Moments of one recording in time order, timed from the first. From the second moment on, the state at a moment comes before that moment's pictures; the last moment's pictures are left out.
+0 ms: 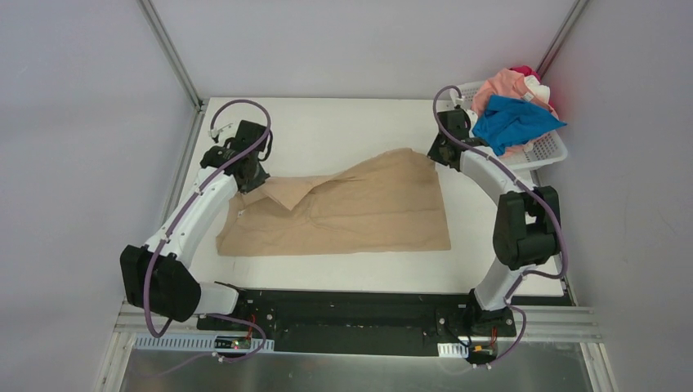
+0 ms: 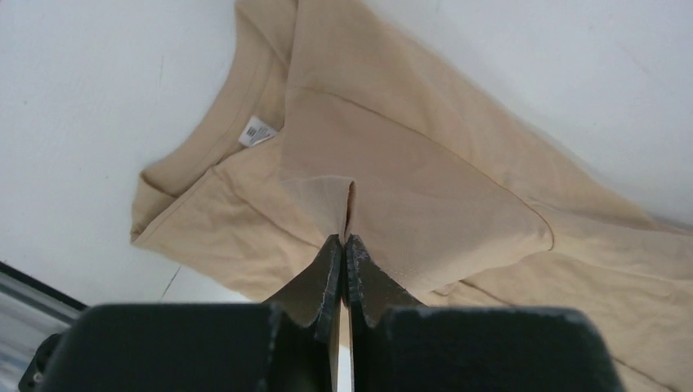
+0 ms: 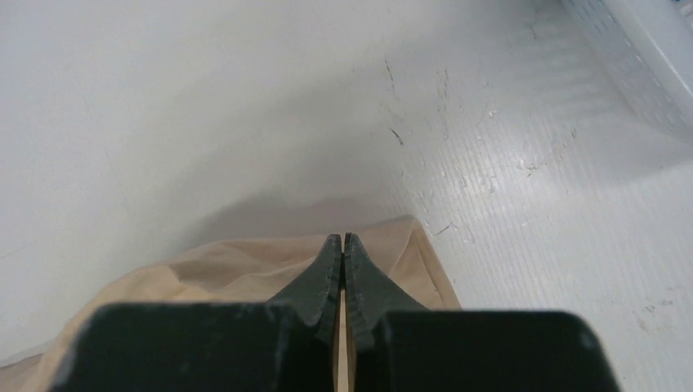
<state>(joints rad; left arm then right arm) -0.28 1.35 1.26 -0.93 -0.47 -0.76 0.24 1.76 1.31 -0.38 0.27 0.56</state>
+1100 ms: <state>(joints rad) -0.29 0.96 0.87 -1.11 -0.25 -0.86 0.26 1.55 1.10 -0.49 0.44 0.50</state>
